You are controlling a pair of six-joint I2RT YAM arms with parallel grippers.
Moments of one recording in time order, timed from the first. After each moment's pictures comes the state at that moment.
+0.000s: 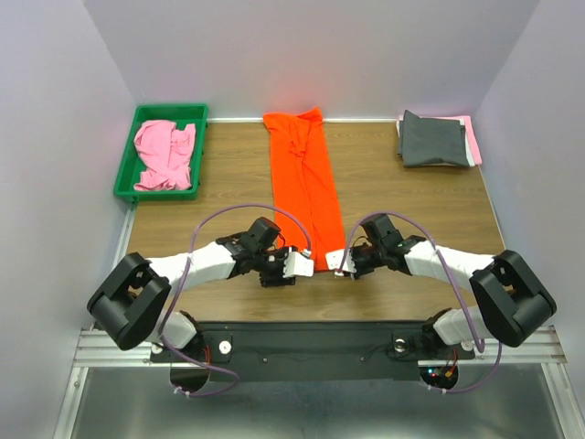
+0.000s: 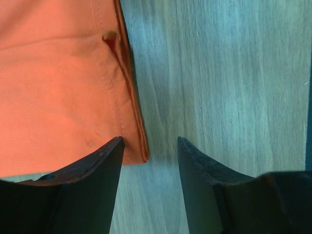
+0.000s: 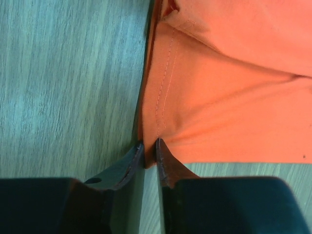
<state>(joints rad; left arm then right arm) -0.76 1.36 0.62 -0.24 0.45 0.84 0.58 1.37 0.57 -0.19 -0.54 -1.20</state>
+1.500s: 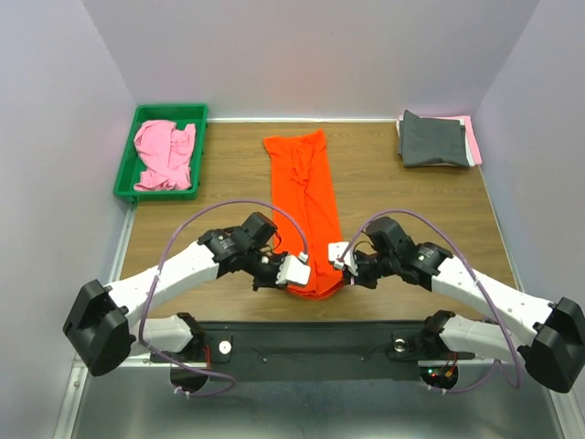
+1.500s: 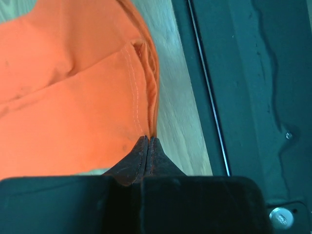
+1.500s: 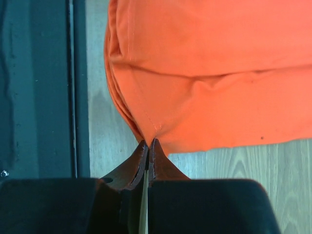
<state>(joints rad) -0.83 1.16 0.78 -0.66 0.61 0.84 0.75 1.01 0.65 -0.48 -0.56 -0.65</state>
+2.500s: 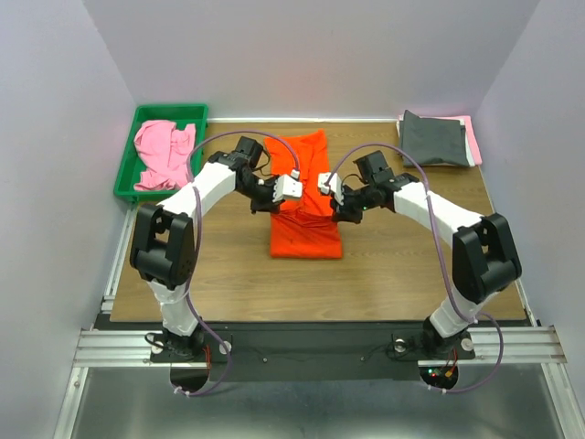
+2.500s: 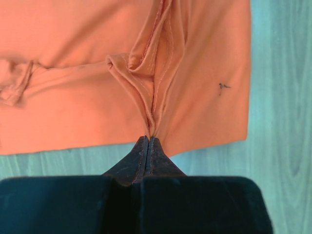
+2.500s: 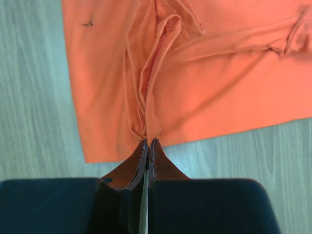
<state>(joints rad) -0.40 1.77 1.40 -0.83 0.66 1.18 0.44 1.64 1.17 -0.51 -0.65 -0.83</state>
